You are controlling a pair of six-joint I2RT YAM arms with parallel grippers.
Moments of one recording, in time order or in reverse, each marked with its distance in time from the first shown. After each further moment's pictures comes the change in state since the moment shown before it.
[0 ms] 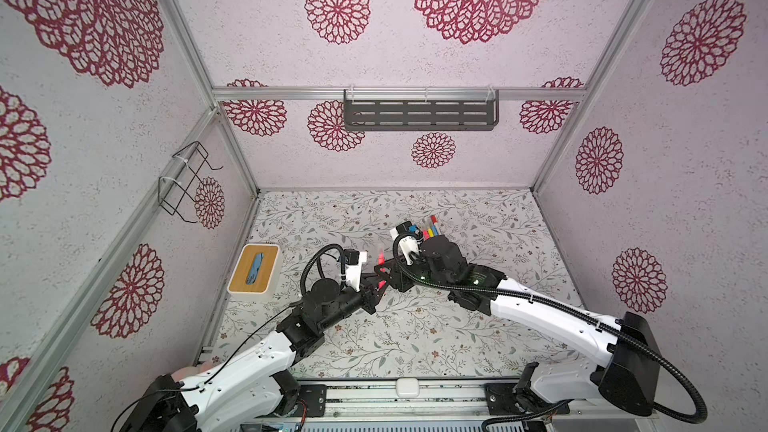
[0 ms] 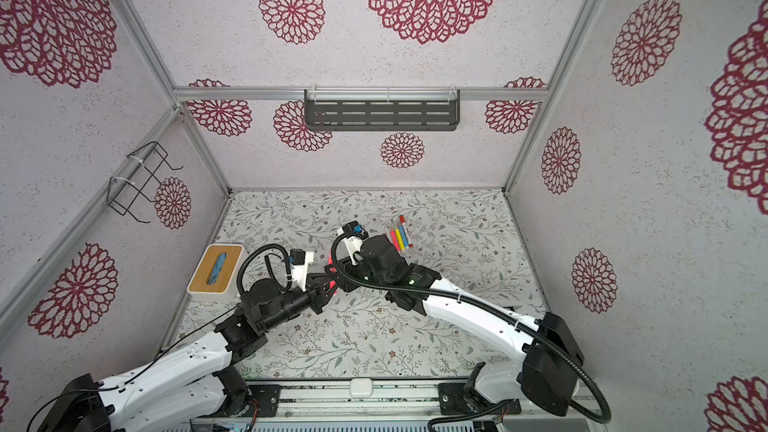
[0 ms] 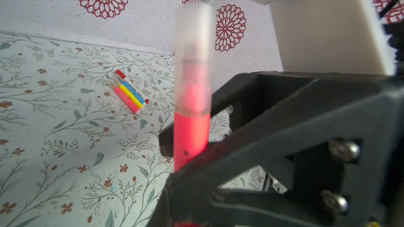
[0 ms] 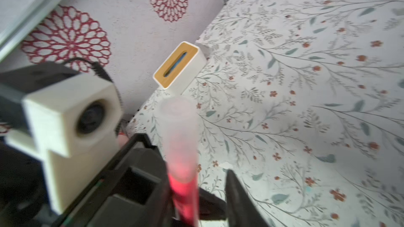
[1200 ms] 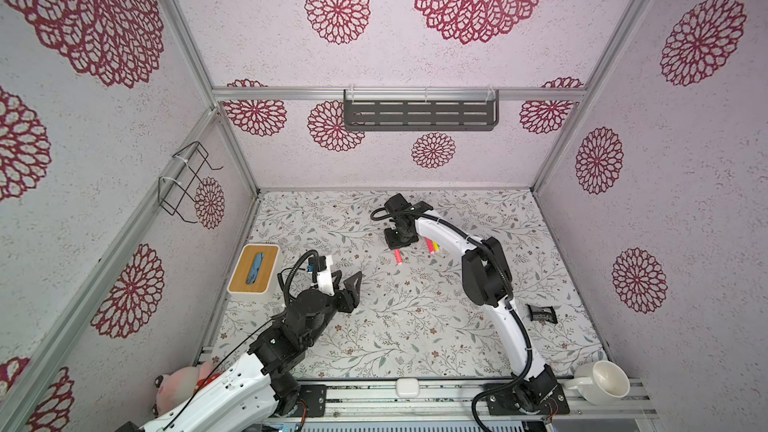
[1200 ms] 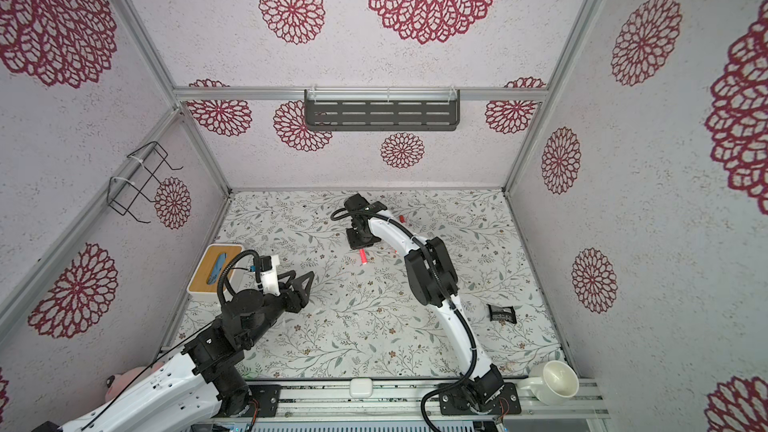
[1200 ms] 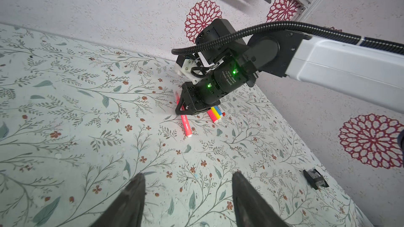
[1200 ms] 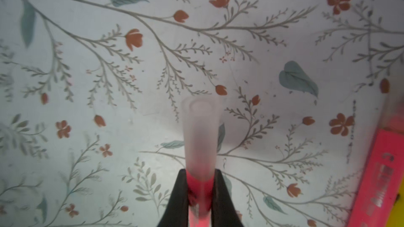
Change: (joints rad) left arm -0.004 -0.314 -0.002 -0.447 -0.467 0.000; right arm -0.301 1.108 1.151 -0.832 0.191 -0.221
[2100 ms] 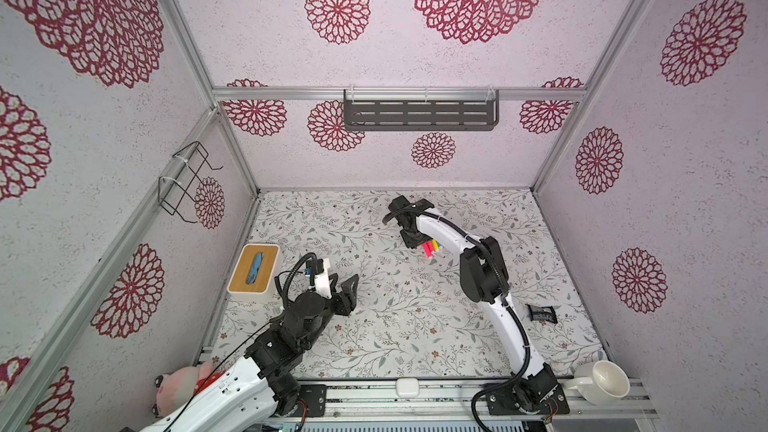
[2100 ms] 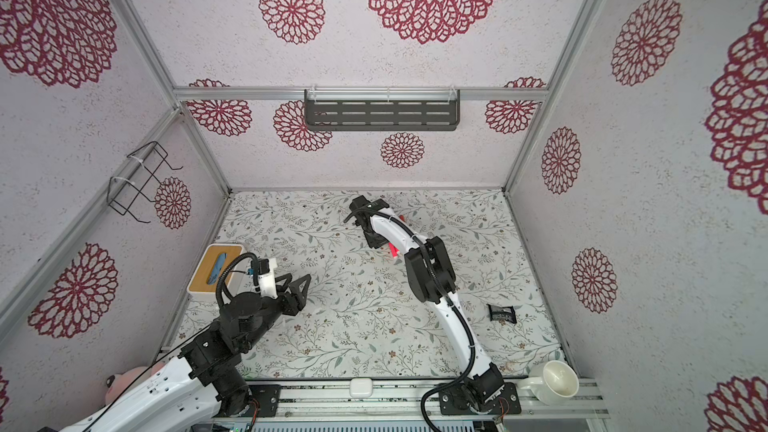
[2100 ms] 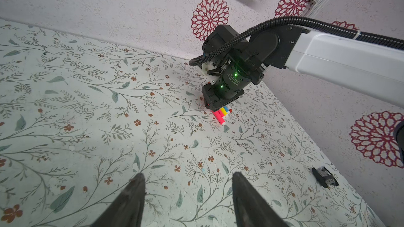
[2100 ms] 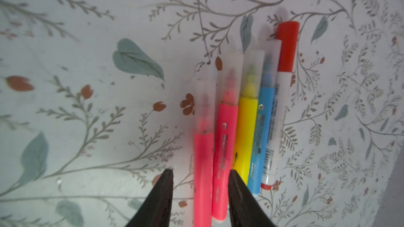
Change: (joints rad) left arm 0.000 -0.032 -0.008 -0.037 -0.013 0.004; right arm 0.006 0.007 0.023 -0.152 0.441 -0.066
